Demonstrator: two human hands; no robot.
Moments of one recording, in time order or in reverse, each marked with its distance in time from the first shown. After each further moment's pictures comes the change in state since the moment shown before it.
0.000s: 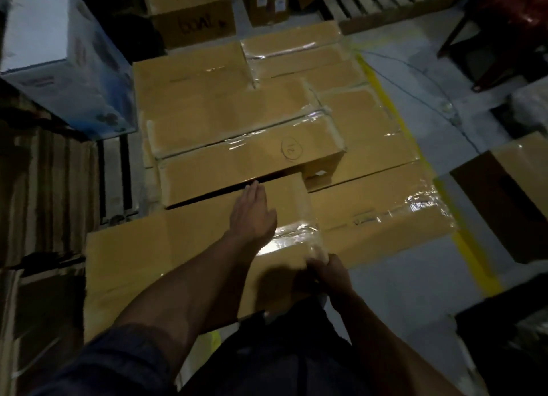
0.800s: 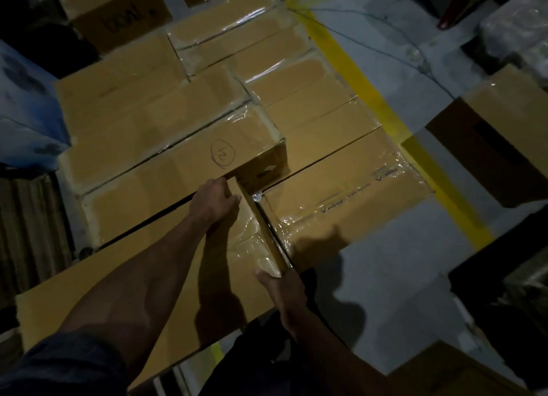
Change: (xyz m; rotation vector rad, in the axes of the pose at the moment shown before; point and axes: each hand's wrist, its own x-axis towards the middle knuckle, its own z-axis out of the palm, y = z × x) left_hand 0.113 0.059 0.021 0.114 -0.119 -0.055; right_hand -0.047 -0.038 -0.032 0.353 -0.031 0.091
